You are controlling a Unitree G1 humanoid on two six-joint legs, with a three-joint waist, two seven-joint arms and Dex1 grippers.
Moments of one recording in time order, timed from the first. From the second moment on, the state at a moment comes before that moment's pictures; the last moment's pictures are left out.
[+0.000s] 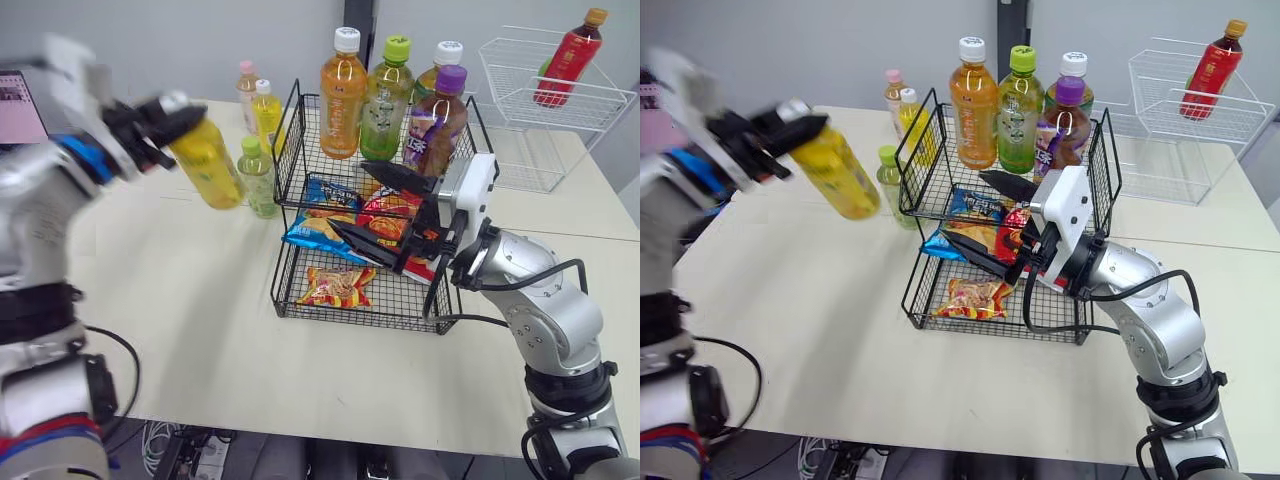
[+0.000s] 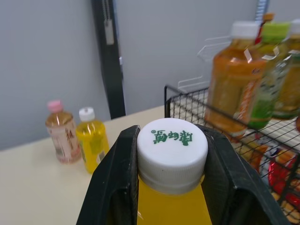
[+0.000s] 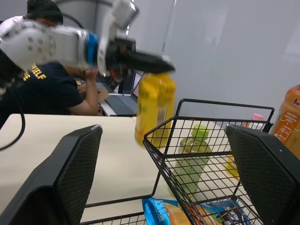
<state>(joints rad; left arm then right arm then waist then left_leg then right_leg) -0.90 0.91 0.33 0.05 -0.64 0.76 -0.80 -0.54 -0.40 0.09 -0.55 0.51 0.50 0.59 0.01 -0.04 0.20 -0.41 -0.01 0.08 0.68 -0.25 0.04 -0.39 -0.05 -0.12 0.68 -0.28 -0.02</state>
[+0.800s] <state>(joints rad) -1.52 0.55 0.00 0.59 -0.51 0.64 -1.13 -0.42 -0.40 0.00 -0.69 0.40 0.48 0.37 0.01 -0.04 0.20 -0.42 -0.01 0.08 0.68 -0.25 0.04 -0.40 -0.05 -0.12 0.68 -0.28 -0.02</state>
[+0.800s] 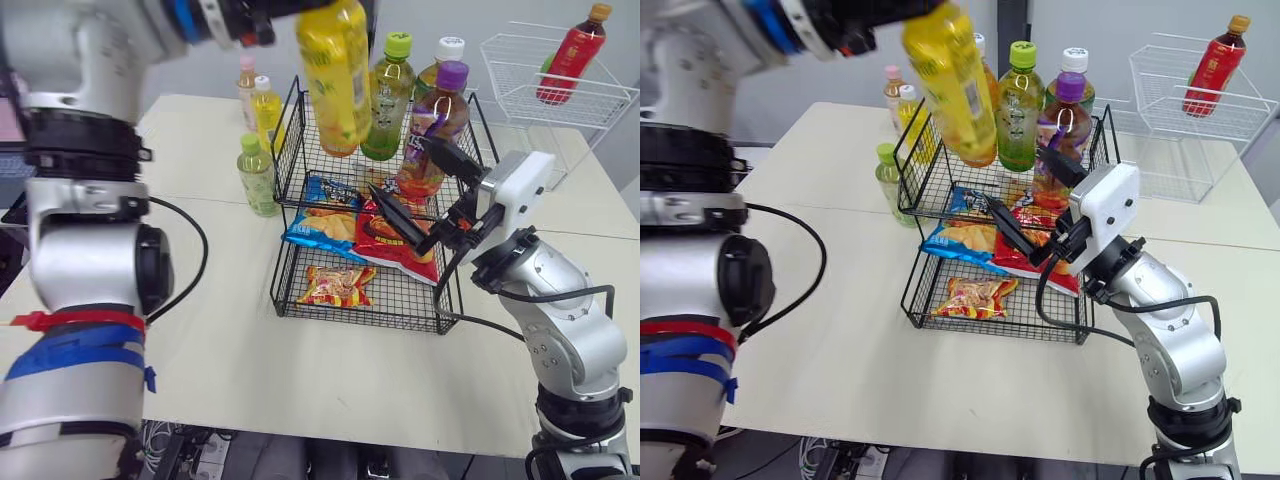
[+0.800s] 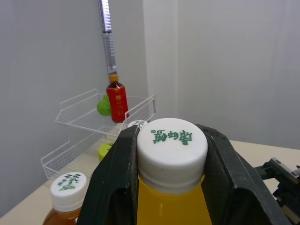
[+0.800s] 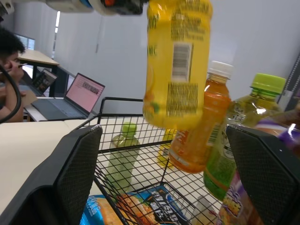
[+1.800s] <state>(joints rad) -1.30 0.56 0.17 0.52 -0.46 0.59 -1.10 -0.39 -0.43 0.02 -0.77 0.43 0.57 0.38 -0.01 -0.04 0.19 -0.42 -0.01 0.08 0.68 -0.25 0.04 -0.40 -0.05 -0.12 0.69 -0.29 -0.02</state>
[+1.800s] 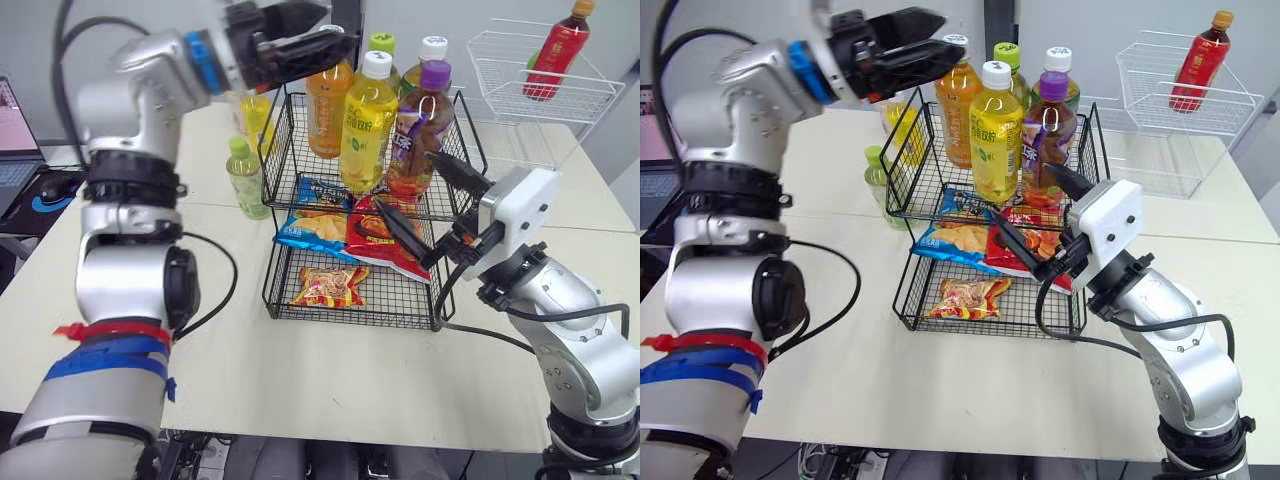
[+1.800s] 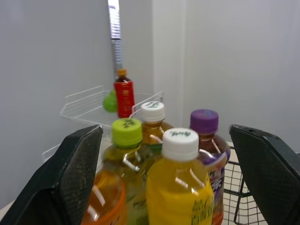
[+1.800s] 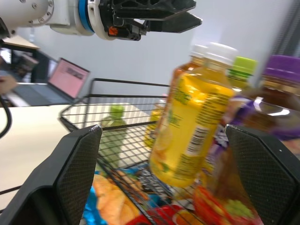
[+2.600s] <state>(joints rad) 0.09 0.45 0.71 -0.64 -0.61 0.72 -0.48 -0.58 -0.41 0.12 -0.44 0.57 0.51 0.79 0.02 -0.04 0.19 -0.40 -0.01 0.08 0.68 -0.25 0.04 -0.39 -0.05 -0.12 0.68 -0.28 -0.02</state>
